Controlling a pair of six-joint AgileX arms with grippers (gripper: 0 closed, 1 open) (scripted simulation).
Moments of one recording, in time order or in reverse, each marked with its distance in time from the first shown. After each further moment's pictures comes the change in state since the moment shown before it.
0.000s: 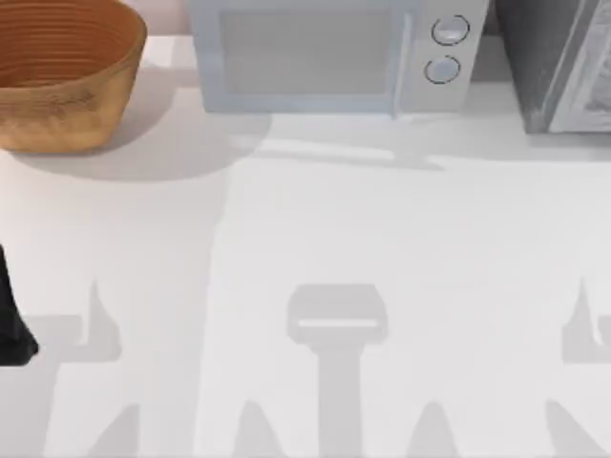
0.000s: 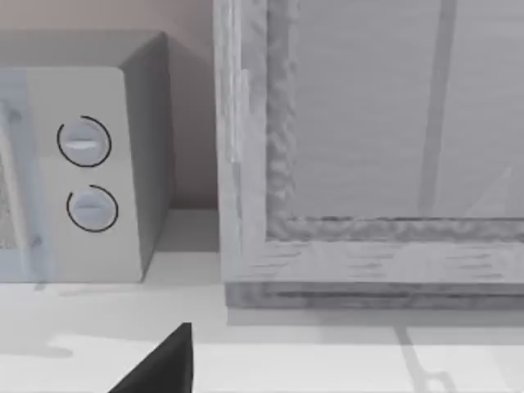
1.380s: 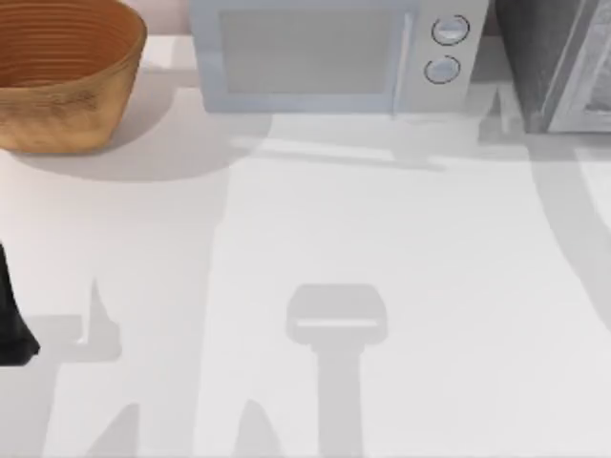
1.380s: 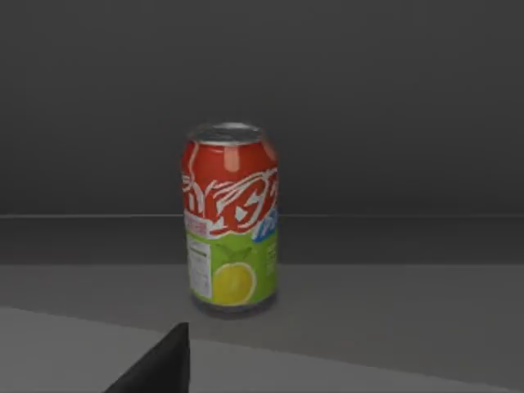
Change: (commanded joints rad) left arm 0.000 0.000 0.000 0.000 0.000 0.000; right arm 0.167 1.201 1.607 -0.374 0.179 0.016
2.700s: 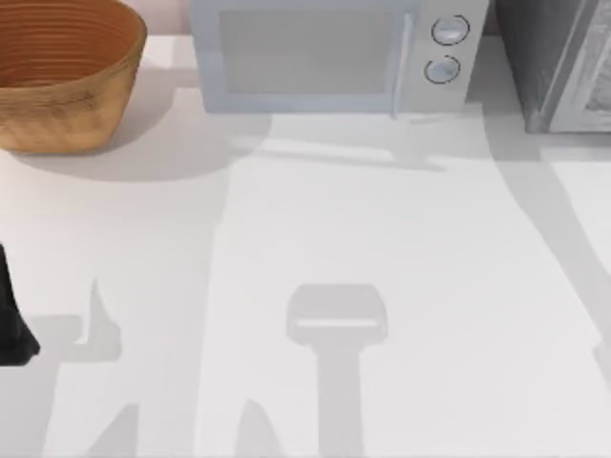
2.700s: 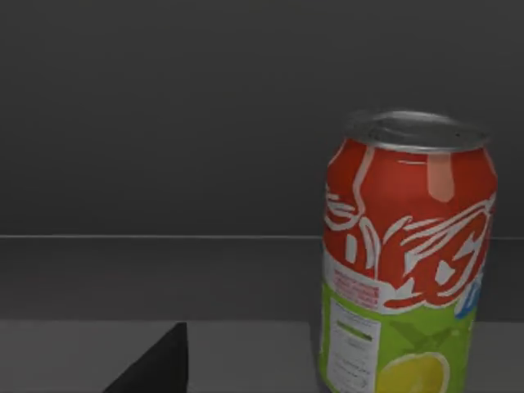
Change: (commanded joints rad) left arm 0.000 0.000 0.000 0.000 0.000 0.000; right arm 0.092 0.283 0.132 0.125 0.102 -0.004
